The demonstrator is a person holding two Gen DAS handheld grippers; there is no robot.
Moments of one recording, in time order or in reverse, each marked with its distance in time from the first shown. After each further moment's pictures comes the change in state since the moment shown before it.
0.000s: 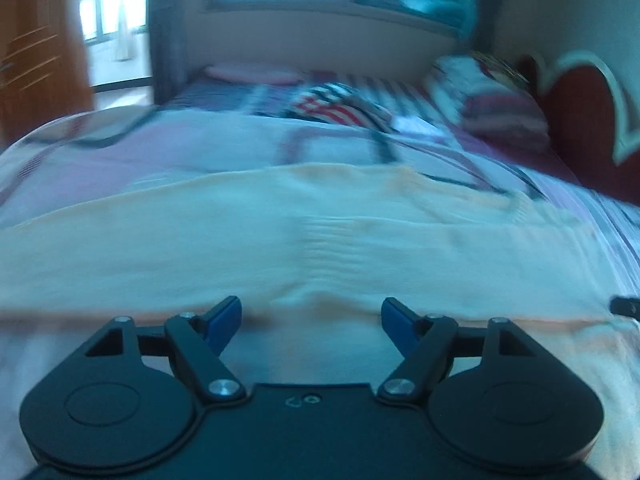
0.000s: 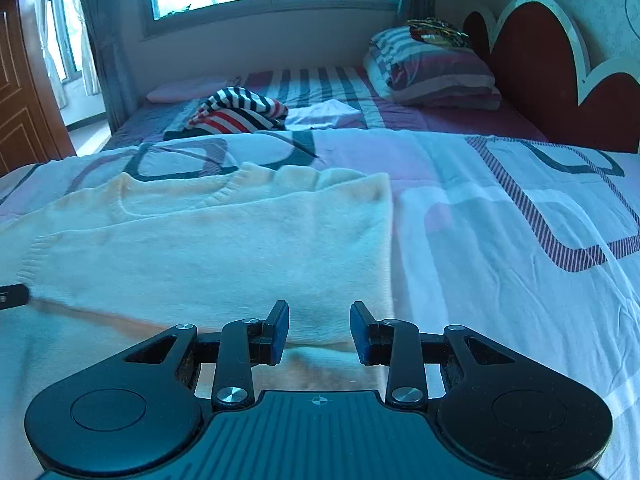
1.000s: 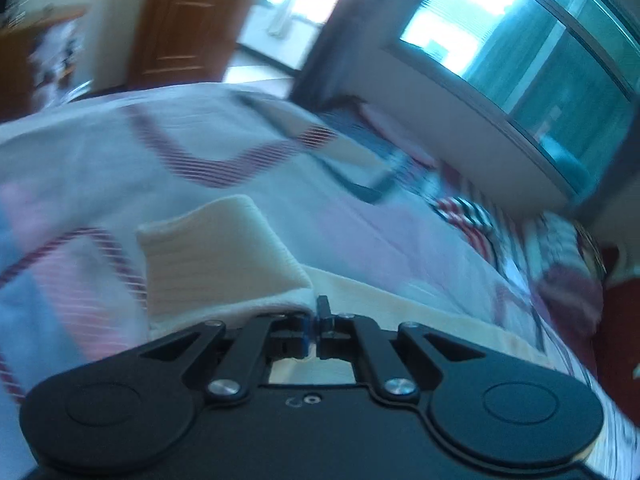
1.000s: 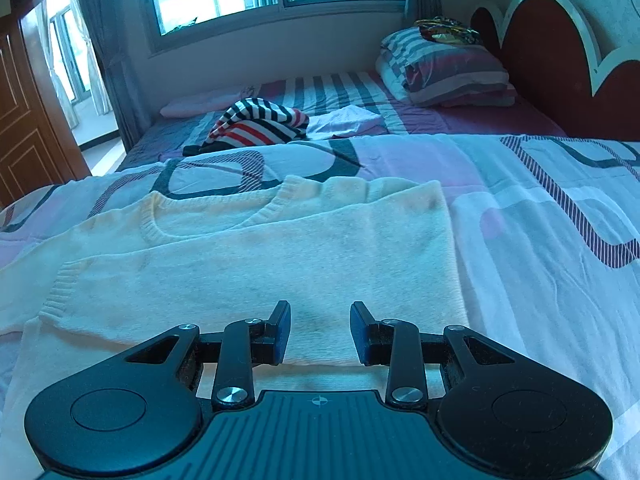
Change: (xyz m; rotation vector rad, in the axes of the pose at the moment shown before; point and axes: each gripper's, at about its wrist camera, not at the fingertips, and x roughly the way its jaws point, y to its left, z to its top) left arm -0.014 0.195 0.036 -0.458 -0.091 0.035; right arm 0.014 0.026 0.008 0.069 -0.019 0.054
